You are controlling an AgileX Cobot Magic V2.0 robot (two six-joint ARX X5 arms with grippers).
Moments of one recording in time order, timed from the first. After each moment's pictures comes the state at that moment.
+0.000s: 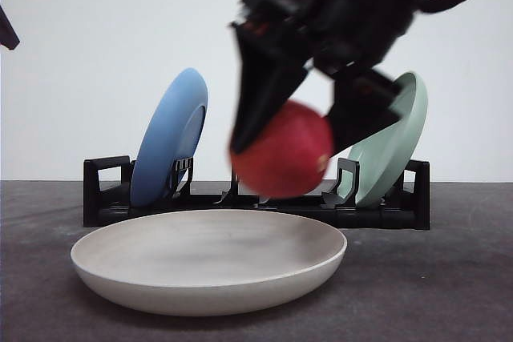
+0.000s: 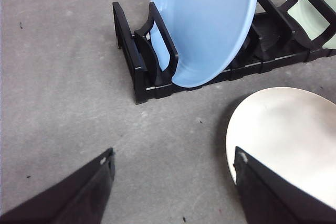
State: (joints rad) left_arx -0.19 0.72 0.71 -0.59 0.19 0.03; right_arx 0.81 1.46 0.96 -0.42 -0.16 0.17
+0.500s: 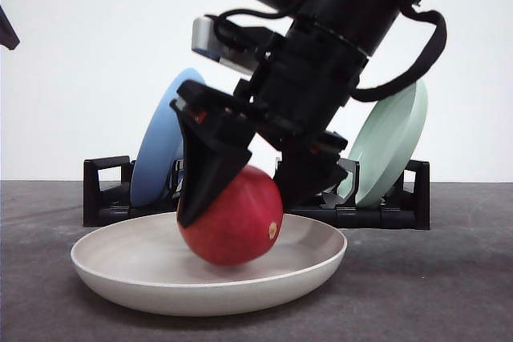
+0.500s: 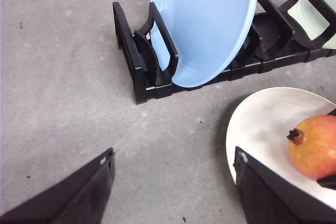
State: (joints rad) left_arx -0.19 0.72 0.71 -0.59 0.19 0.03; right_arx 0.86 1.64 0.96 -0.27 -0.15 0.15
